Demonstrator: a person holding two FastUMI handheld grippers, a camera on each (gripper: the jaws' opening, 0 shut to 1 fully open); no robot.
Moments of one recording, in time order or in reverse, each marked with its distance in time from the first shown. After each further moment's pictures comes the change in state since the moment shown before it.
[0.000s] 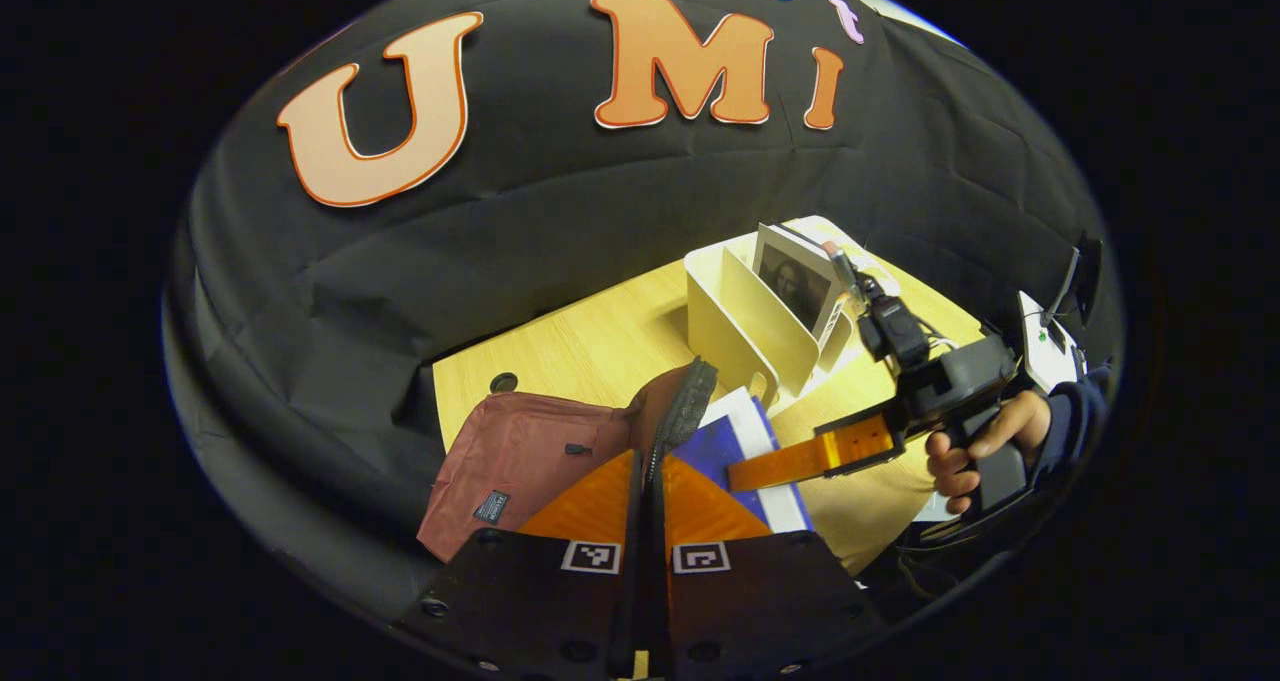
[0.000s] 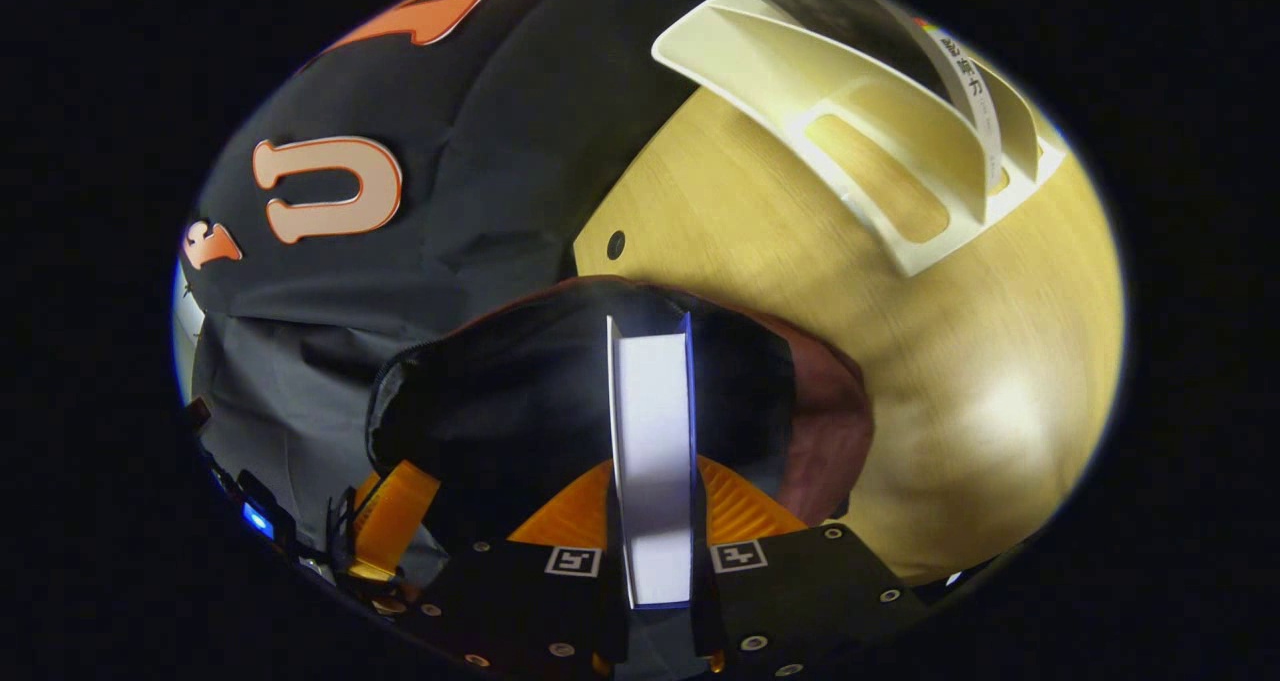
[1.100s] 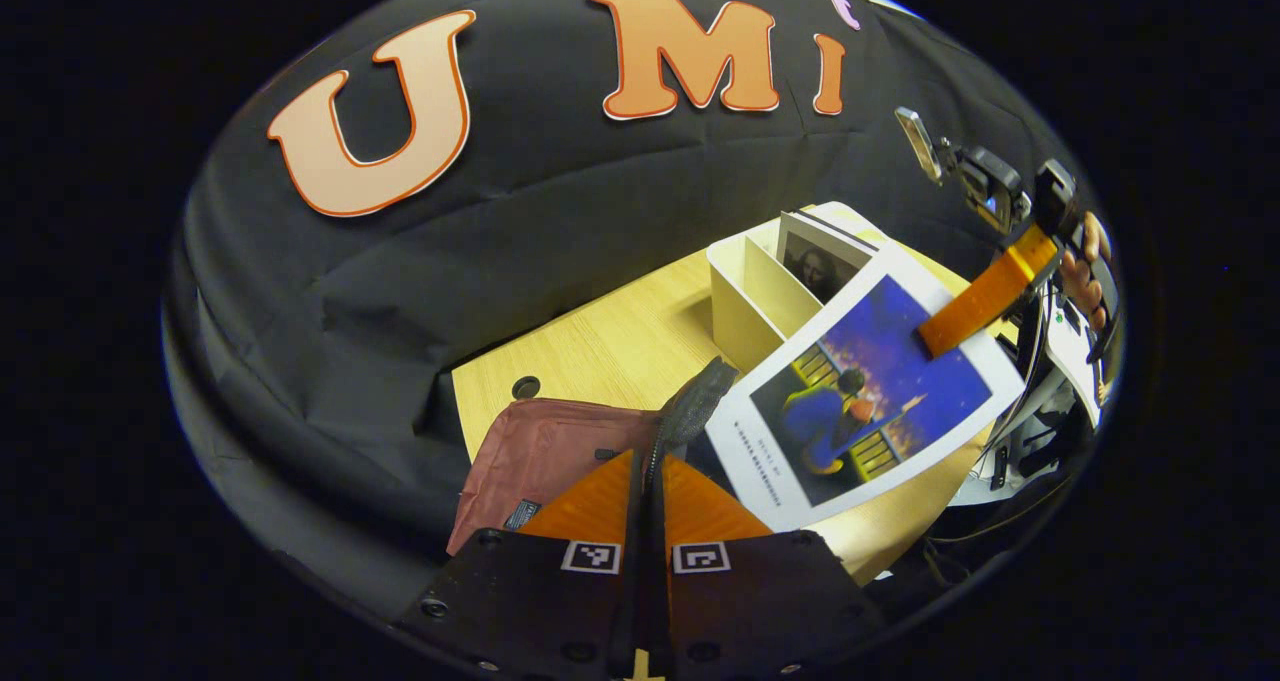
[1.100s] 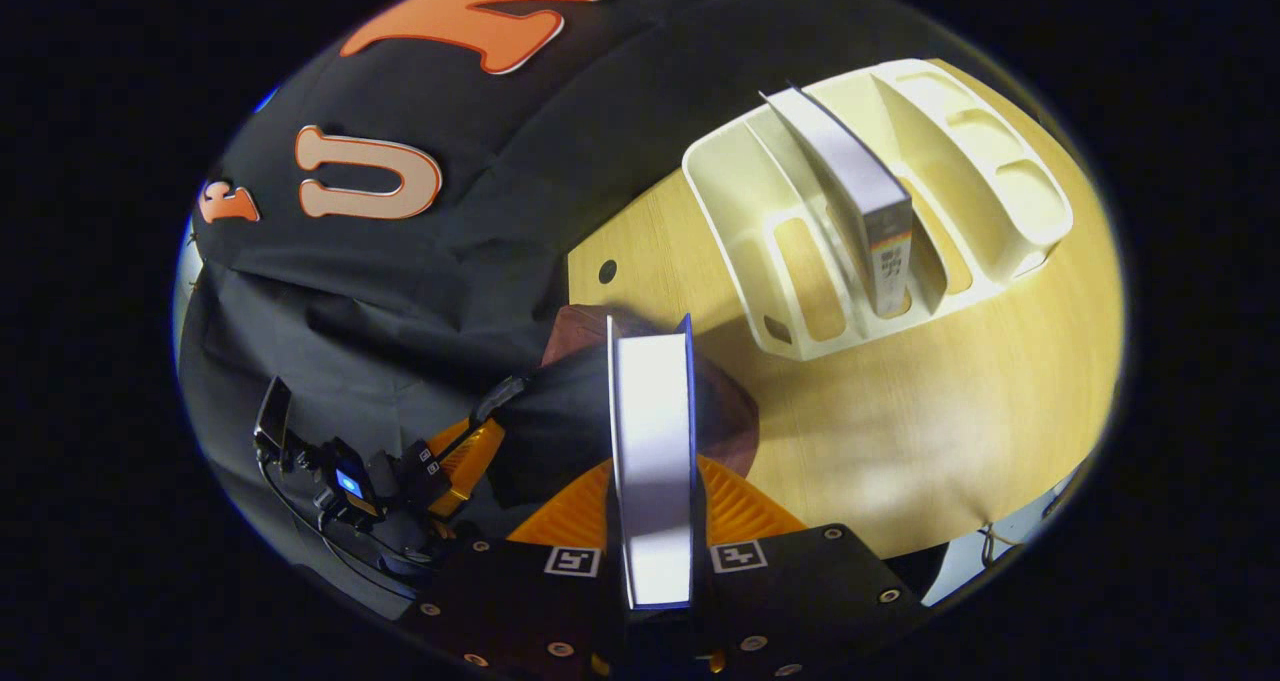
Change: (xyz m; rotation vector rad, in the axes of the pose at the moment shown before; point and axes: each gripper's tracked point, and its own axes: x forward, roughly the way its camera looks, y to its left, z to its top) left arm 0.013 0.027 0.002 0.039 0.035 0.062; right arm -0.150 -0.001 0.056 -0.114 0.054 -0.118
